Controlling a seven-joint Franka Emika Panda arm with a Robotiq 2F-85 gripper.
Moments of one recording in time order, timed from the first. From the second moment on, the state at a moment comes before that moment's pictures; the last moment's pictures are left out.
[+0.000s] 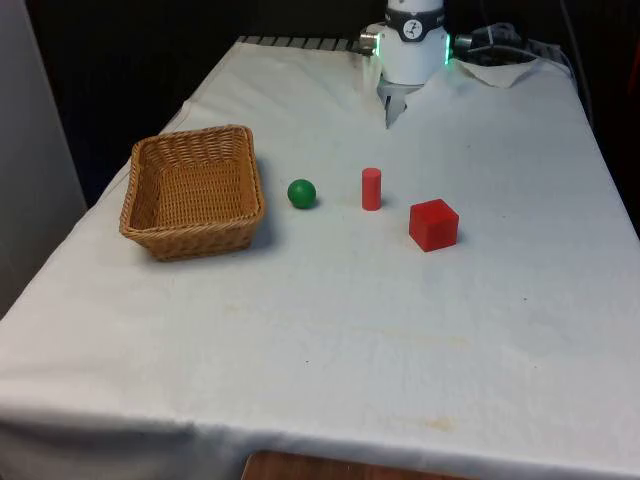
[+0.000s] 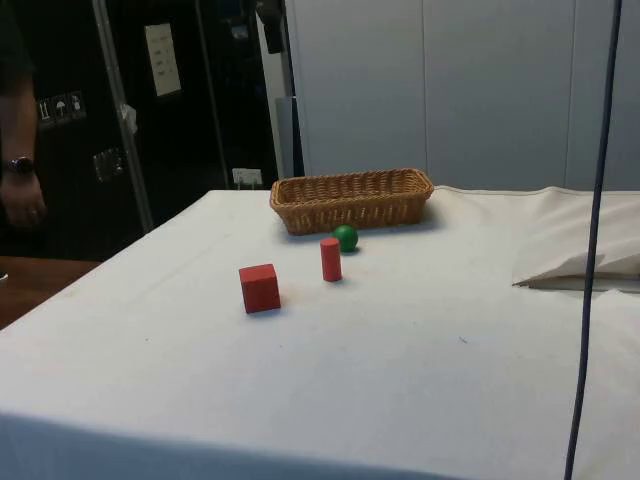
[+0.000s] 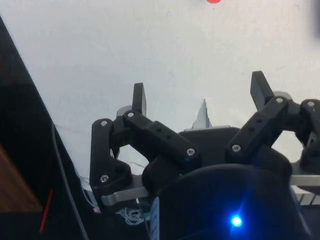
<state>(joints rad) 0.55 0.06 -0.56 -1.86 0.05 1.84 -0.05</state>
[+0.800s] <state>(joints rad) 0.55 0.11 -0.49 -1.90 0.05 1.96 0.05</state>
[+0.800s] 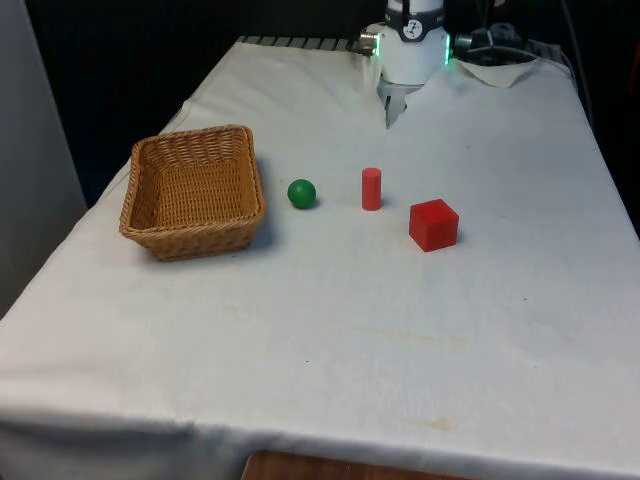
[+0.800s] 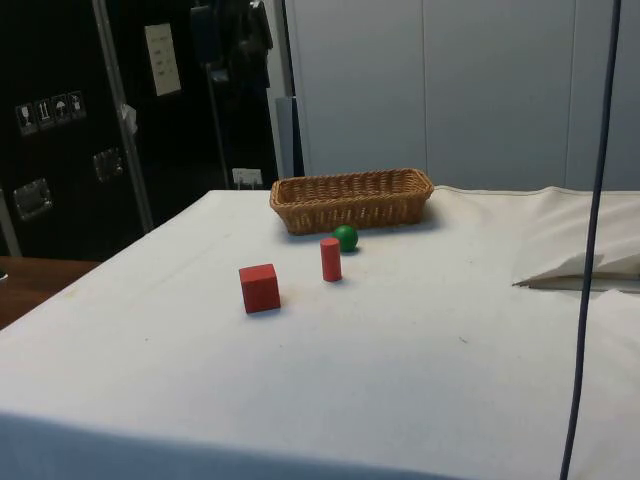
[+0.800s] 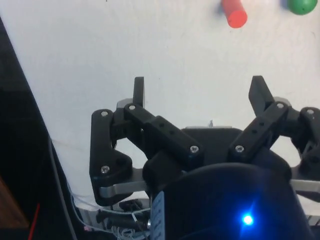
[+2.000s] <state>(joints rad) 0.55 0.21 -0.41 -1.98 0.05 2.14 0.28</state>
